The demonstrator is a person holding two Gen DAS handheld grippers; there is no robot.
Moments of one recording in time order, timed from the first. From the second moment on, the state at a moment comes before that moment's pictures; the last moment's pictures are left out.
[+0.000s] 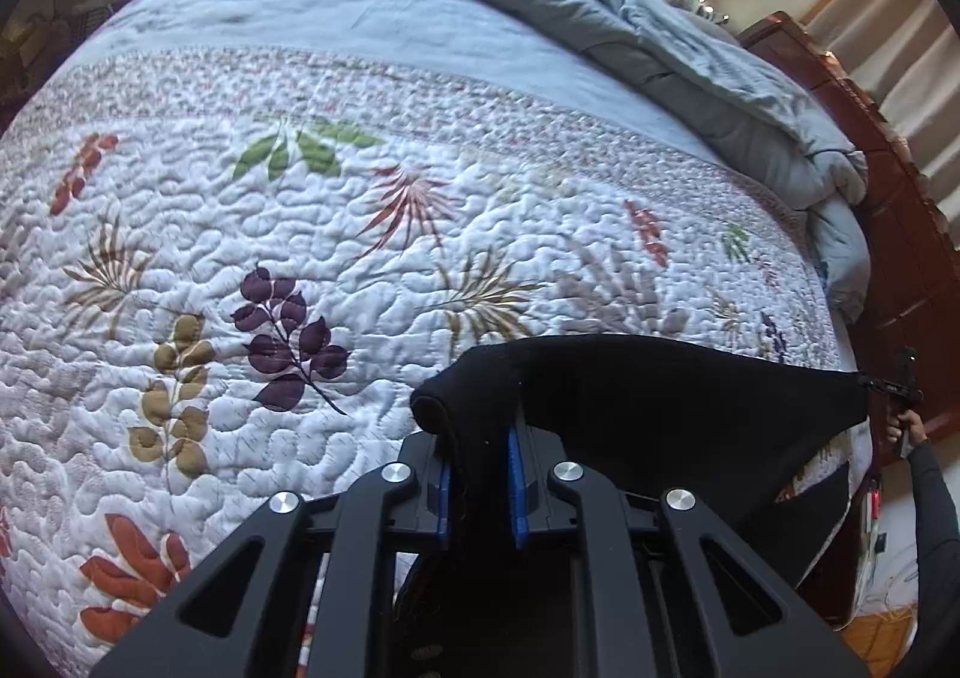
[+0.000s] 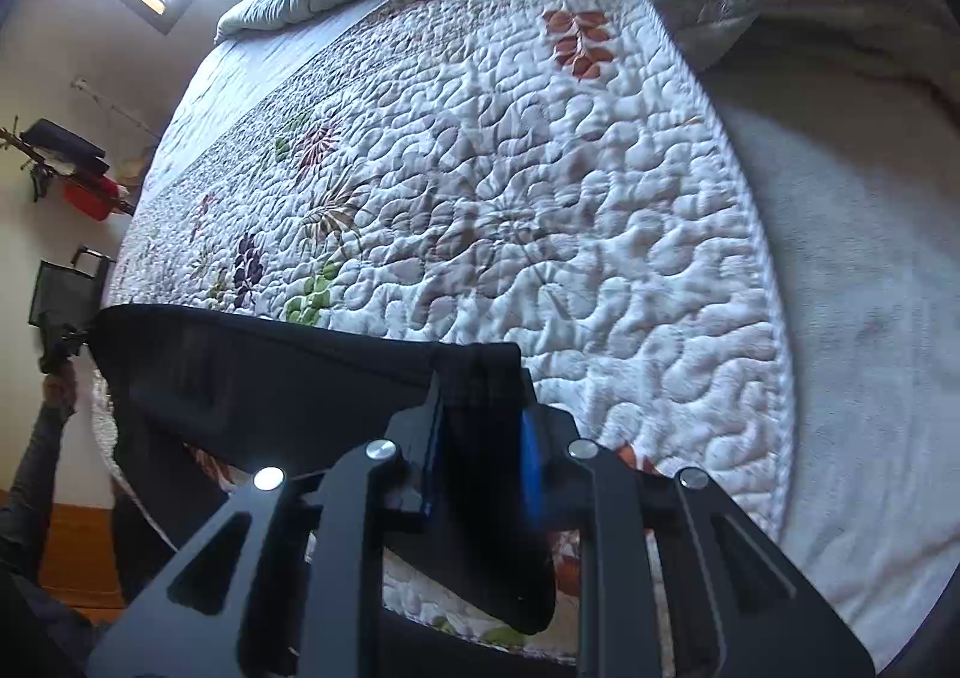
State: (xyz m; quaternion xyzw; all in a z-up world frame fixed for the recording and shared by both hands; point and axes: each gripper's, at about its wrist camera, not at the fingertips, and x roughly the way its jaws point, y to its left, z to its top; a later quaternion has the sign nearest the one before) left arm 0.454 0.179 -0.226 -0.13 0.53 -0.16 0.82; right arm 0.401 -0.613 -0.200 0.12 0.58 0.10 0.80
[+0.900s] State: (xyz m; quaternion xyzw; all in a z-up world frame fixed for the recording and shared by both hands) left arm 0.372 0.171 -0.191 -0.11 0.50 -0.18 0.84; right arm 0.335 -0.624 -0.192 0.15 0.54 0.04 0.82
